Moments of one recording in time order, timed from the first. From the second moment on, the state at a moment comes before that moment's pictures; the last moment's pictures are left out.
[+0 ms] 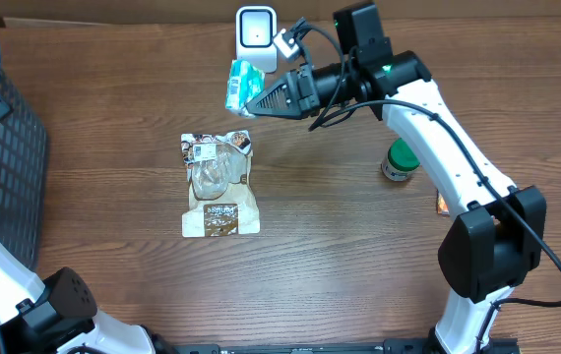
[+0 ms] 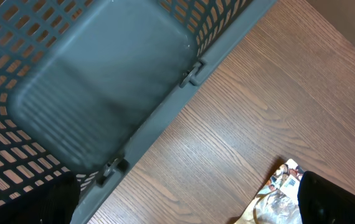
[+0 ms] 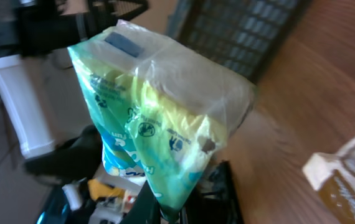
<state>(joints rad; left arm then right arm) 0.56 1.79 2.36 -1.63 -0.03 -0.23 0.37 1.97 1.80 -0.63 -1.39 0.37</state>
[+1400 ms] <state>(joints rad) 0.56 1.79 2.36 -1.63 -0.03 -0.23 0.50 1.98 2.25 -0.90 0.13 0.35</state>
